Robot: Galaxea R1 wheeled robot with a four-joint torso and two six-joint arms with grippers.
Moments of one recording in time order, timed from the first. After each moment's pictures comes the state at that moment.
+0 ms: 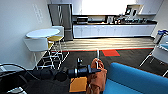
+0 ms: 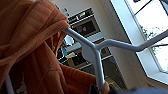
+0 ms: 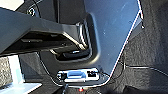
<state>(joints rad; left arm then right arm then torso) 0.25 2.45 -1.02 0.07 -0.02 -0.83 -1.65 2.91 -2.51 -0.08 0.18 0.10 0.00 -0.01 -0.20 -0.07</state>
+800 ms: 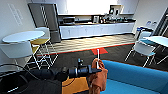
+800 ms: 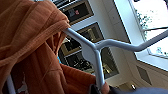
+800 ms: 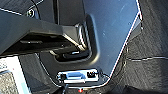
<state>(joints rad) 0.25 2.46 -1.02 0.07 -0.02 -0.83 -1.65 2.91 -2.51 -0.08 0.18 0.10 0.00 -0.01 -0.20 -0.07</state>
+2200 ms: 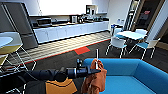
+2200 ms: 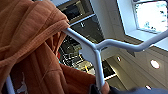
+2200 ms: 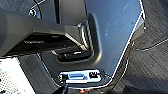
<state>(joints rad) 0.25 2.44 -1.00 0.09 -0.02 -0.83 -1.65 2.92 -2.51 -0.08 0.18 0.10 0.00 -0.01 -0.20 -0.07</state>
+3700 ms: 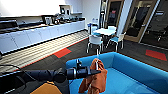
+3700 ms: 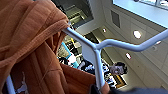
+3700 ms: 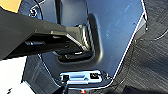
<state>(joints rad) 0.25 2.43 -0.97 0.11 -0.02 -0.83 -1.64 2.92 -2.52 -0.08 0.17 0.10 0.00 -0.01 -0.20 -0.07</state>
